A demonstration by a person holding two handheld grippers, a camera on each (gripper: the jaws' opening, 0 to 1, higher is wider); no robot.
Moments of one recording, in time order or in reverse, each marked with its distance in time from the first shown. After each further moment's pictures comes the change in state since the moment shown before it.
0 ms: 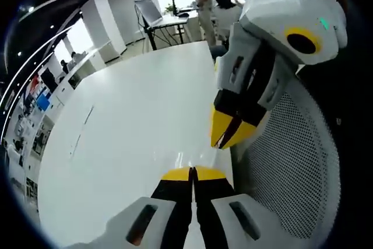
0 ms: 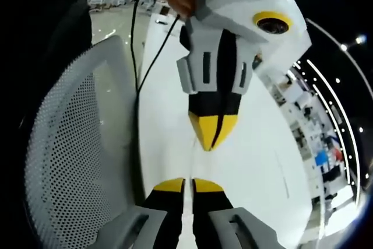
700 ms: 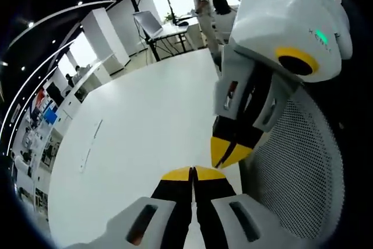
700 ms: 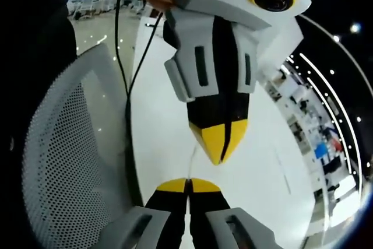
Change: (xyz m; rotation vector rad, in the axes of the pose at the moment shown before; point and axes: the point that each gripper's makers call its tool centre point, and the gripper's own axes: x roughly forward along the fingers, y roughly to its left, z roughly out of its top) left arm -0.004 0.009 0.017 0.065 -0.044 0.072; right arm 0.008 -0.004 0.010 0.048 -0.010 -0.014
